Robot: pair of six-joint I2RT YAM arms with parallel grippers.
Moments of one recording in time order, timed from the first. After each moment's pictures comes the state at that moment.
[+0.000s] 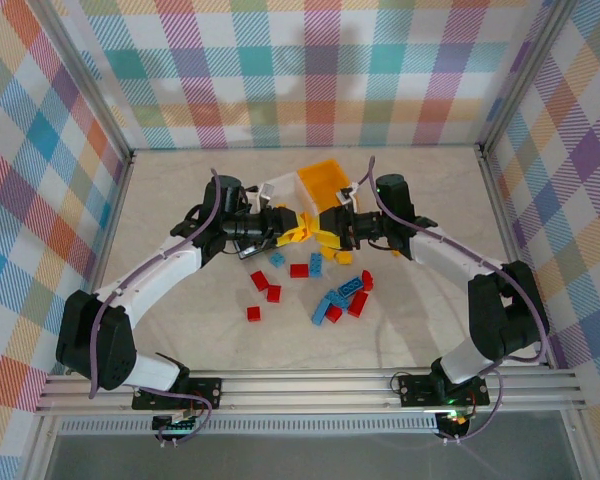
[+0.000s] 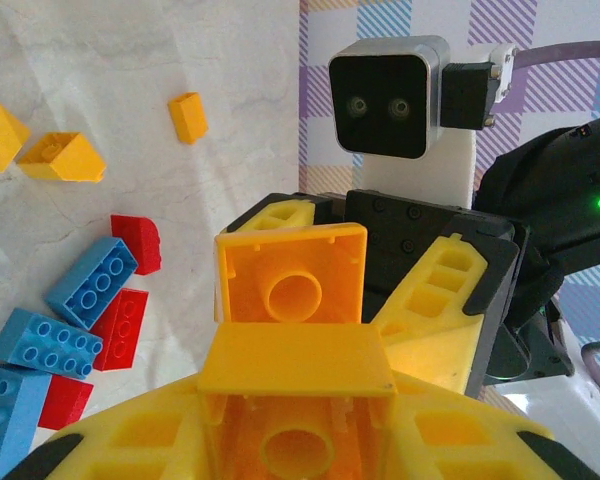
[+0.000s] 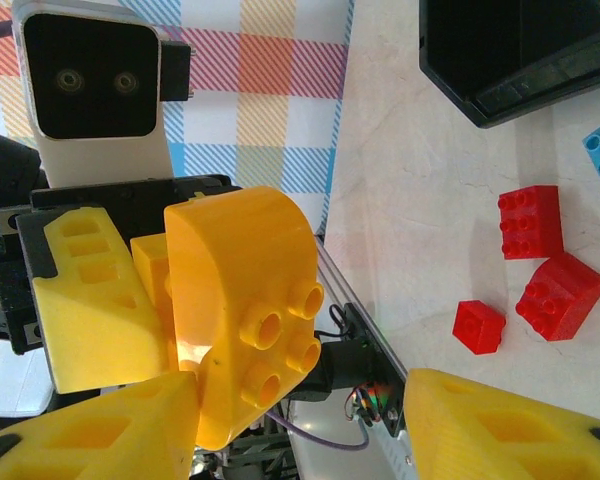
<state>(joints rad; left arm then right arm) -0.44 1.41 1.05 -0.16 0.81 -1.05 0.41 1.55 0.99 0.04 -1.10 0.96</state>
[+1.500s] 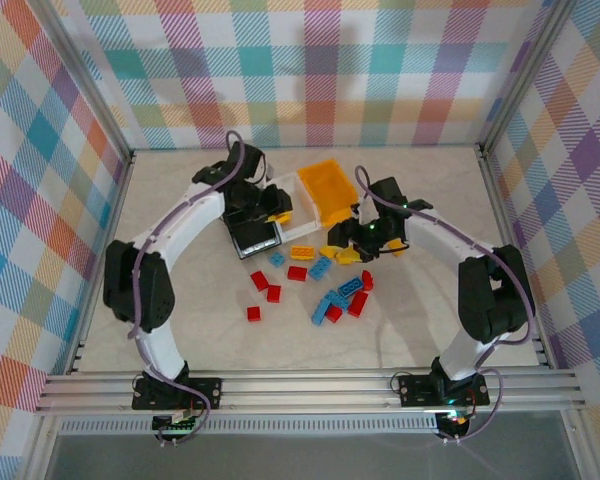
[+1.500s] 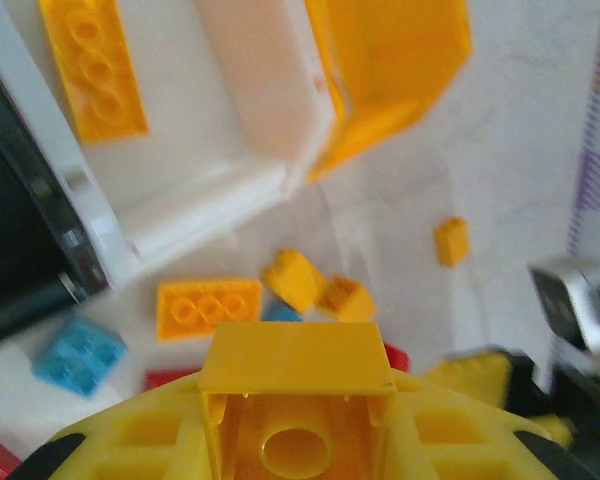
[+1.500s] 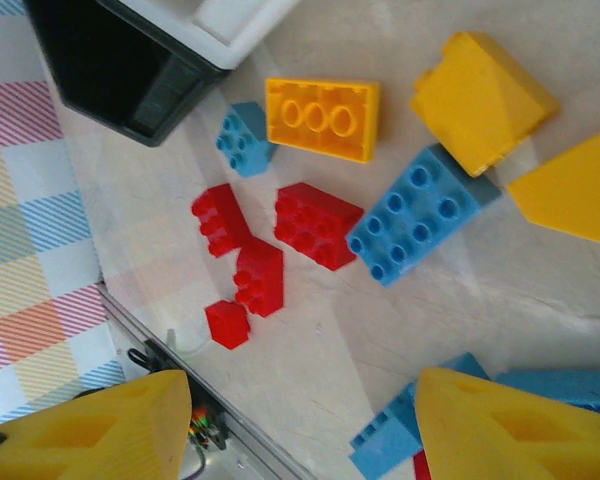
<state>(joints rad) -0.41 1.84 1.64 -0.81 0.36 -0.63 0.38 1.67 1.17 -0.65 -0.69 0.57</state>
